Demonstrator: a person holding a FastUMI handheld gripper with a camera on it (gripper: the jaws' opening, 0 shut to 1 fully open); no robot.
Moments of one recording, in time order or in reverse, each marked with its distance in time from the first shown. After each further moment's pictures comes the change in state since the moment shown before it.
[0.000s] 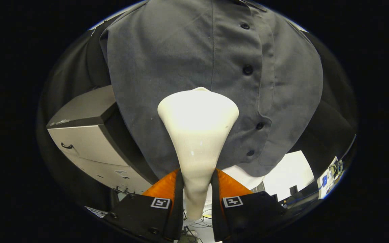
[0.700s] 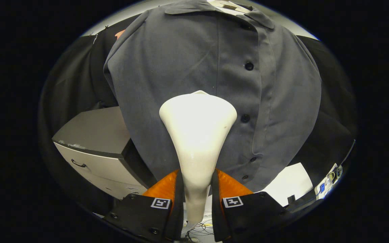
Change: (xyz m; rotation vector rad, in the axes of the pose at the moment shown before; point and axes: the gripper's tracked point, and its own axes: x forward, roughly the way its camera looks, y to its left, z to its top) arm -0.029 0.017 0.074 -0.003 -0.125 0.017
